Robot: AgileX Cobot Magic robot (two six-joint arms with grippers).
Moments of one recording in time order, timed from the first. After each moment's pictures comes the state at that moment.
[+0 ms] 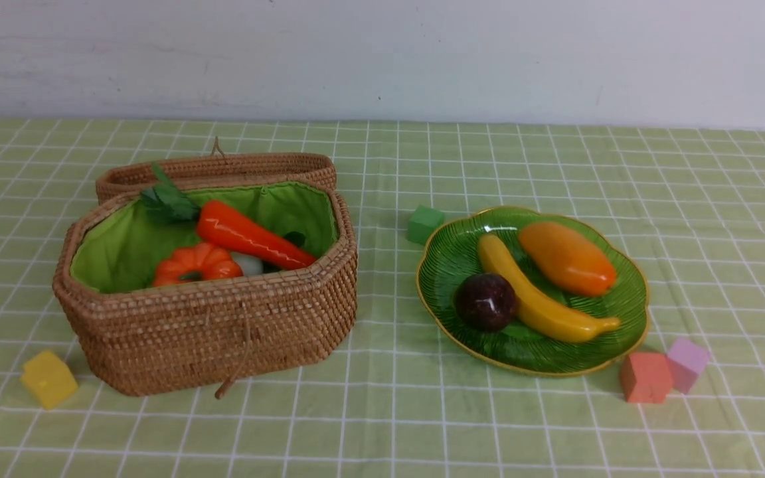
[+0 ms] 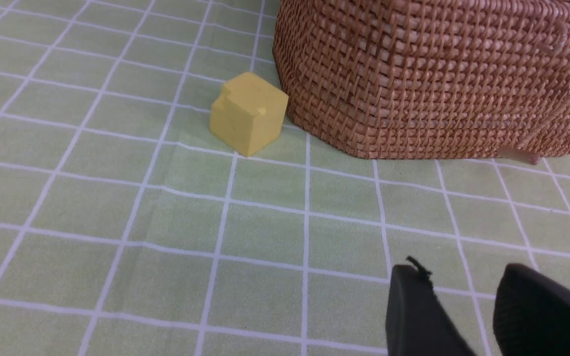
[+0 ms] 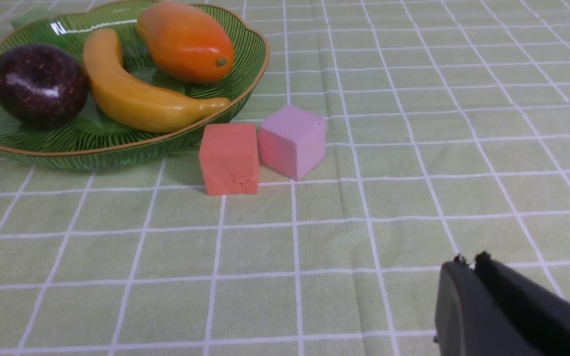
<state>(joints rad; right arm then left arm) -0.05 -0.01 0.02 0.01 0.39 0.01 -0.06 -0.01 0.03 -0.03 0.39 -0.24</state>
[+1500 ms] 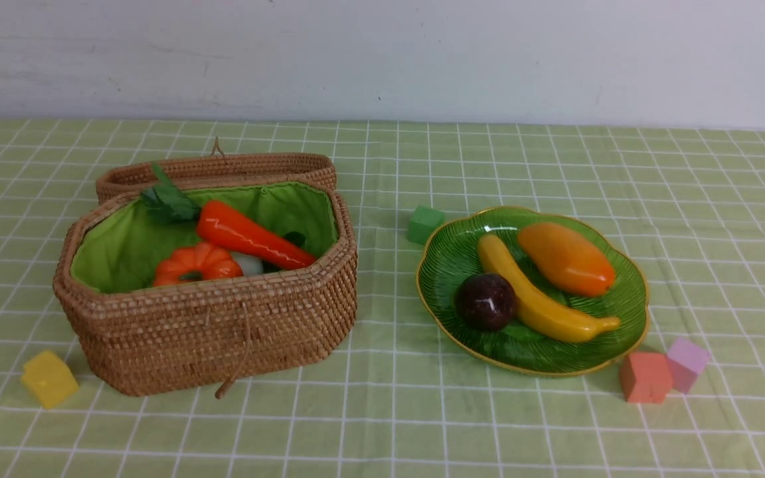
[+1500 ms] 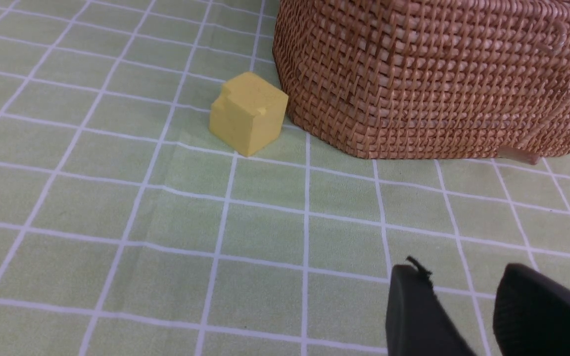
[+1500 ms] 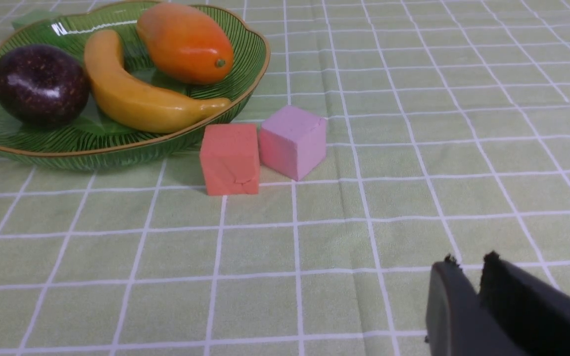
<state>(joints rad) -0.05 -0.01 0.02 0.01 0.39 0.01 -0.06 -0.01 0.03 -0.03 0.39 -0.24</state>
